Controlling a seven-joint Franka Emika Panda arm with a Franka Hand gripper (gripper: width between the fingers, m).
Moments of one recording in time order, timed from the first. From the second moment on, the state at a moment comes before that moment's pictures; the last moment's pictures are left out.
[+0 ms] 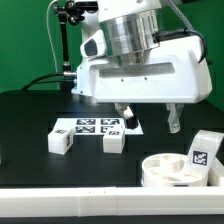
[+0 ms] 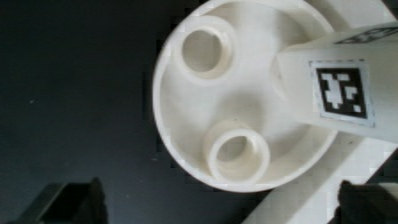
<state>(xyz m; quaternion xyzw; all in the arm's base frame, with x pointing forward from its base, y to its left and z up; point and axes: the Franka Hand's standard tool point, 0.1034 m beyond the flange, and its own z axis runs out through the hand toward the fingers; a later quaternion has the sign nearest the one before) 0.597 0.039 0.086 -0.91 0.39 0.01 0.11</state>
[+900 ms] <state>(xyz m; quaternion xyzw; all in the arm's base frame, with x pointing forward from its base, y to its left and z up) 0.590 0.040 0.075 -0.99 0.09 0.00 0.05</state>
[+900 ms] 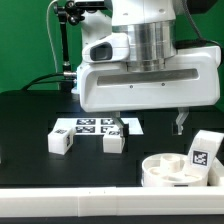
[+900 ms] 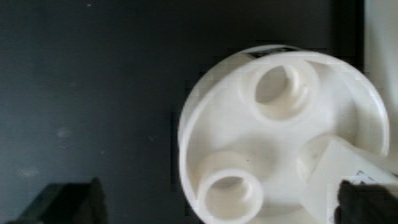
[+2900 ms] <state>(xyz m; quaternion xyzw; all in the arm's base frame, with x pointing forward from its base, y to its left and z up) 0.491 -0.016 0.033 -0.91 0.11 0.39 0.09</state>
